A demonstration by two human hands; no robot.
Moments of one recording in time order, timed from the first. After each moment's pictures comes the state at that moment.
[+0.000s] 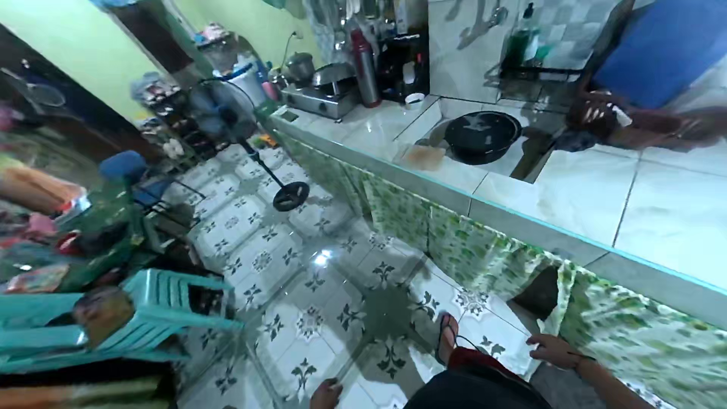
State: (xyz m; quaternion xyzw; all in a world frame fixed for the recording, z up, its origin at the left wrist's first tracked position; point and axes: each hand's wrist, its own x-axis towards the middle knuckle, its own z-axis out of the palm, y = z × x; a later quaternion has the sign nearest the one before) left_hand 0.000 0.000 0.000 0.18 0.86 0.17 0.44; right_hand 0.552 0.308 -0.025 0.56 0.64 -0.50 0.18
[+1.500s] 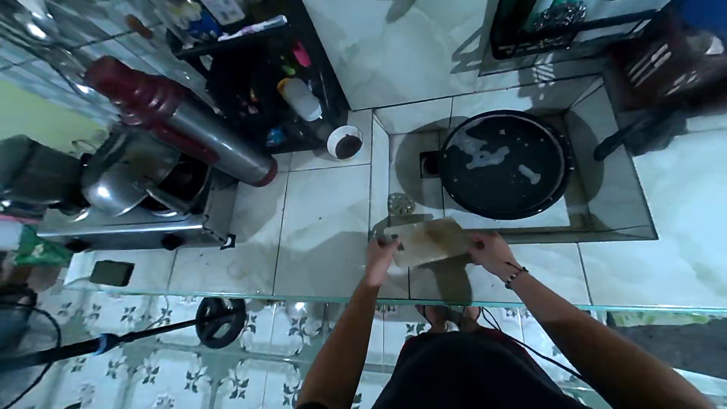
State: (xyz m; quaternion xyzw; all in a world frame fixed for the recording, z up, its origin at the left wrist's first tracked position) left_hand -0.111 0.987 0.096 0.50 0.68 0.10 0.52; right_hand 0.156 0.888 0.094 0.77 0.41 -0.46 -0.16
